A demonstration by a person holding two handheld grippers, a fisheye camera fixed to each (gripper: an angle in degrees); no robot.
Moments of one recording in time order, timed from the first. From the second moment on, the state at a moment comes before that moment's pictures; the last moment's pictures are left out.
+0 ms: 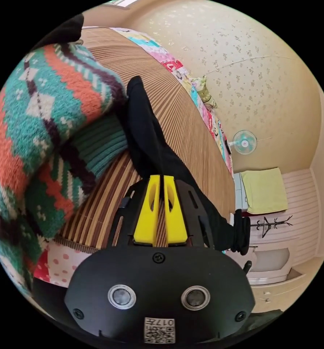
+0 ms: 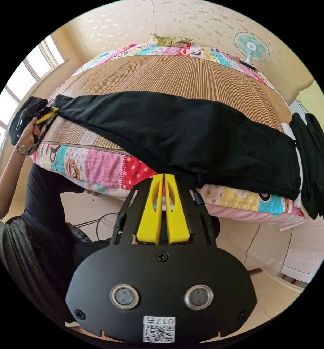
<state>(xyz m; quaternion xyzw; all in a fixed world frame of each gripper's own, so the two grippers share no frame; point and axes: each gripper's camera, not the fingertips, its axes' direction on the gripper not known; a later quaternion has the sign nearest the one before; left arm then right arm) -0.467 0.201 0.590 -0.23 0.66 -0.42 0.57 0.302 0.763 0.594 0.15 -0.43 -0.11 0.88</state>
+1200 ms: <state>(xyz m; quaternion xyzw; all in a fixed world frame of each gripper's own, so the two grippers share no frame) -0.269 0.080 0.241 0.00 0.79 0.02 0.61 0.480 0.737 0.724 0.14 -0.70 0.15 0.68</state>
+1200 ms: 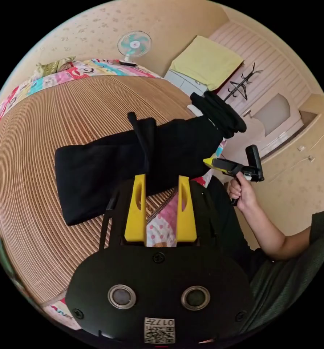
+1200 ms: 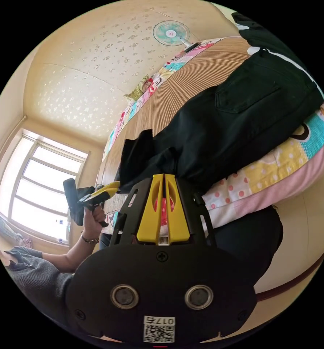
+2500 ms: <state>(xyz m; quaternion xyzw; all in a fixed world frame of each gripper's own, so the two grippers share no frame) -0.249 0.162 0.360 -0.15 0.79 -0.22 0.55 0.428 0.712 0.667 0.22 -0.59 0.12 0.77</state>
